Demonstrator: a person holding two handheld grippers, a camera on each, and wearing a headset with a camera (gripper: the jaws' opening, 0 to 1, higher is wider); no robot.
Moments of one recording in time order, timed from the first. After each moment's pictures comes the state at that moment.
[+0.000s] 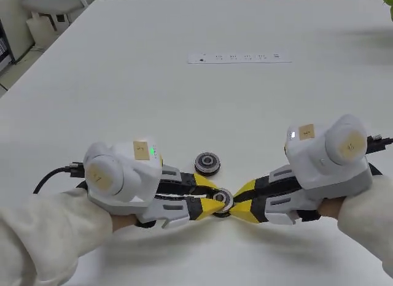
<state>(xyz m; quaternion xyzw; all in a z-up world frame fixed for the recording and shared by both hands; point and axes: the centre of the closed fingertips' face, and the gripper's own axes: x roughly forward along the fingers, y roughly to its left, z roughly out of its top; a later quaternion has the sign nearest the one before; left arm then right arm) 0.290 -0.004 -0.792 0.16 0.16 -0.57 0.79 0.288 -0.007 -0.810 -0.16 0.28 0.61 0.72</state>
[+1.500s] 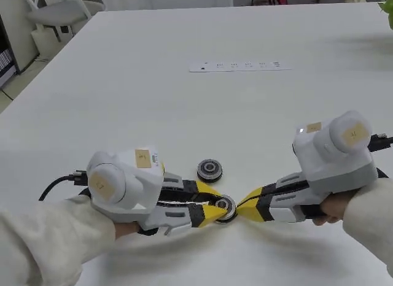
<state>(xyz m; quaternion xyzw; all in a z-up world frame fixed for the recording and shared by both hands) 0.291 -0.004 -0.793 0.16 0.16 -0.57 0.79 0.291 -0.012 -0.806 -0.08 0.33 0.58 0.74</state>
